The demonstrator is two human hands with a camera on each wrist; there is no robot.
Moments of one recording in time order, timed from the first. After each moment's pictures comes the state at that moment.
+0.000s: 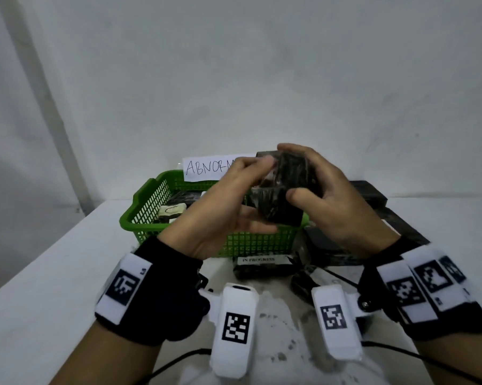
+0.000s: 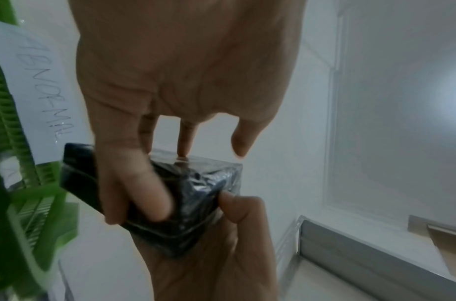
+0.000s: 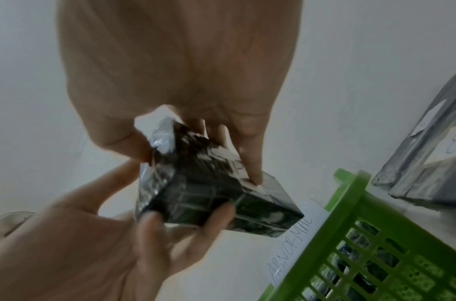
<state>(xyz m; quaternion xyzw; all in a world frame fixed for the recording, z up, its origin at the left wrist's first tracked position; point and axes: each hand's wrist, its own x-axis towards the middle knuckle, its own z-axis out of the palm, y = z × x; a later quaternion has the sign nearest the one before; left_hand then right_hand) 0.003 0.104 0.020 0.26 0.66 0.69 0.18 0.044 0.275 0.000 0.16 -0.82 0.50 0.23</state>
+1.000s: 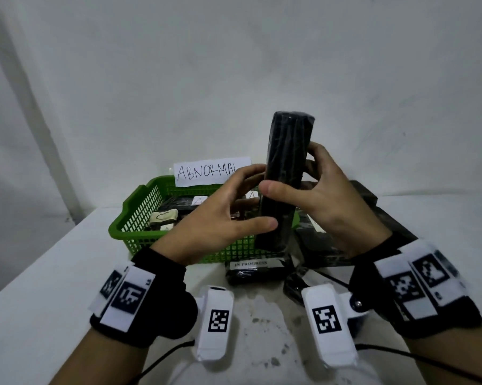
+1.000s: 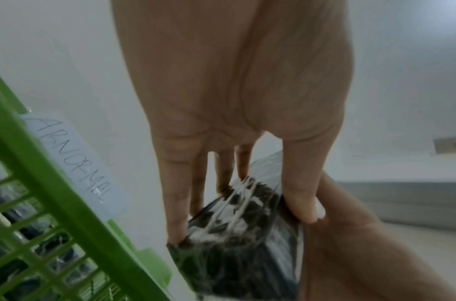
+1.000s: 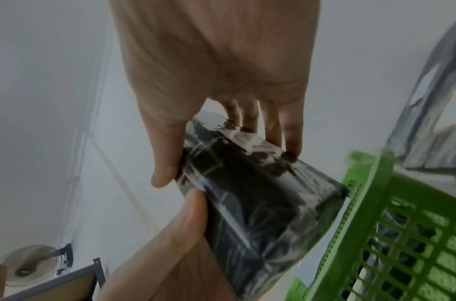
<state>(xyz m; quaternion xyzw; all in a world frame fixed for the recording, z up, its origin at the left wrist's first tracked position) -0.018 0.097 -0.001 0.42 0.70 0.56 0.13 0.043 0.276 0.007 0.04 -0.76 0.60 0.25</state>
